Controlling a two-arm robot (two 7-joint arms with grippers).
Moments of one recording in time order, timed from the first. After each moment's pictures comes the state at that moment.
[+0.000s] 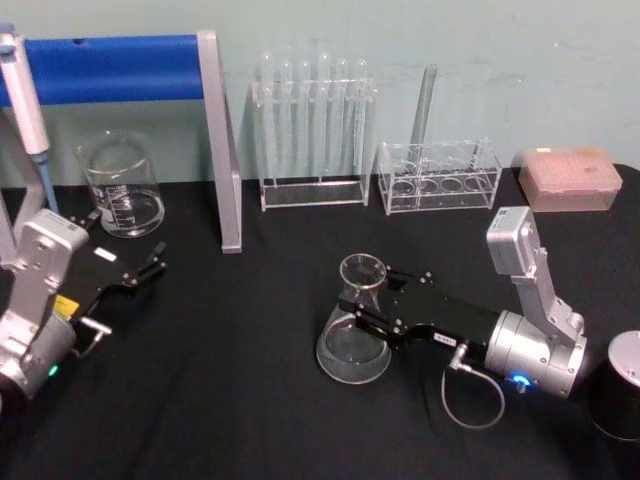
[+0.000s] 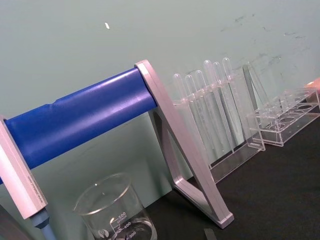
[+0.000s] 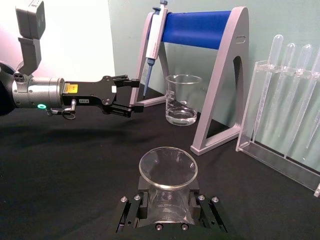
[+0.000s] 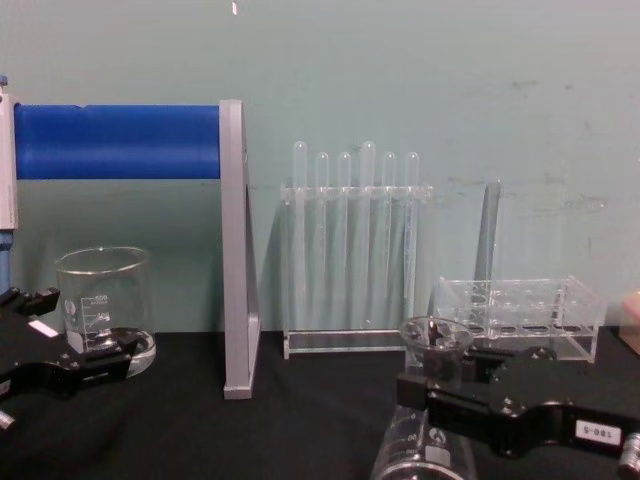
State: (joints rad) left arm -0.20 0.60 0.45 -1.41 -0.25 -0.12 0.03; right arm 0.29 0.47 -0.51 -1.36 0.47 -0.10 0.66
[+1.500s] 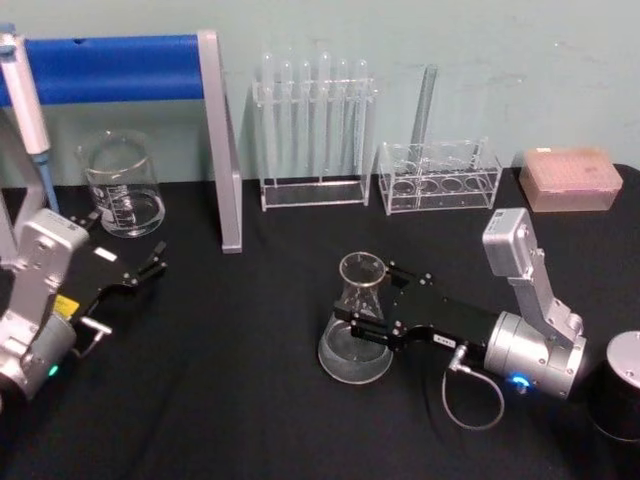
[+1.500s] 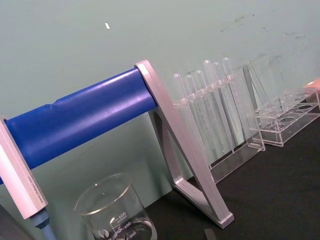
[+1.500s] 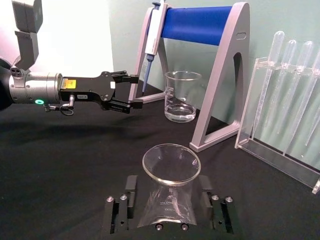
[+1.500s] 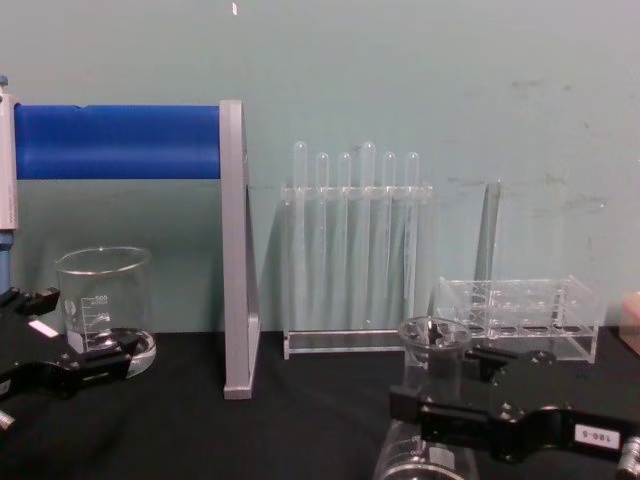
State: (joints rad) left arm -0.20 0.60 0.45 -1.41 -0.25 -0.12 0.03; right arm 0.29 0.47 -0.51 -1.37 0.45 -0.09 0.65
